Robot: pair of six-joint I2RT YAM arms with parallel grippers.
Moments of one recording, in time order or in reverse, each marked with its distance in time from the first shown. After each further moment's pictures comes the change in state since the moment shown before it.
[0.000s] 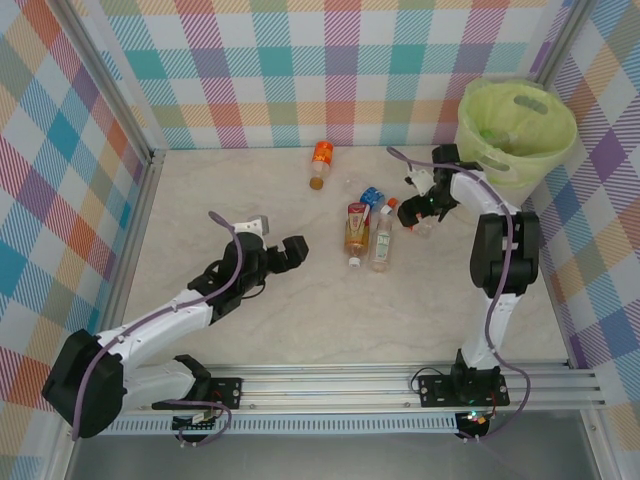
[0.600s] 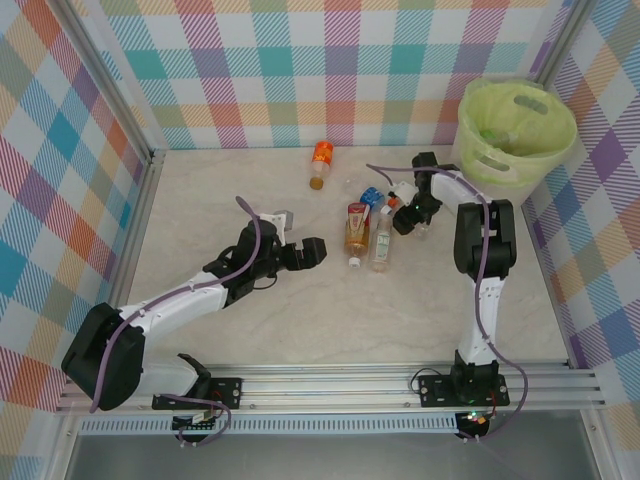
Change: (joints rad) left arm 0.001 0.156 0.114 -0.003 0.223 0.087; right arm 0.054 0.183 0.093 -0.020 0.079 -0.142
